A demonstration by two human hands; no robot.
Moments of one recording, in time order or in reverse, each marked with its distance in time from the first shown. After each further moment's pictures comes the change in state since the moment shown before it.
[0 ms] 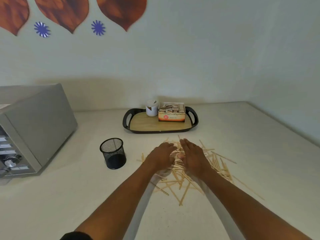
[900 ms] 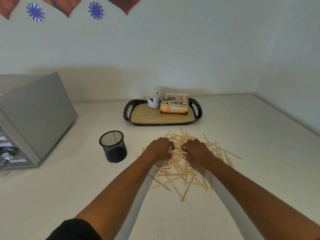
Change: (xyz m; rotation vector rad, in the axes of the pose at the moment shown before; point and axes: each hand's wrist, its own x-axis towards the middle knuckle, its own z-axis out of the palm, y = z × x) left_hand 0.015 -0.018 -0.002 0.105 -0.134 -0.064; right_hand 0.023 0.021 0.003 -0.141 -0.221 -0.118
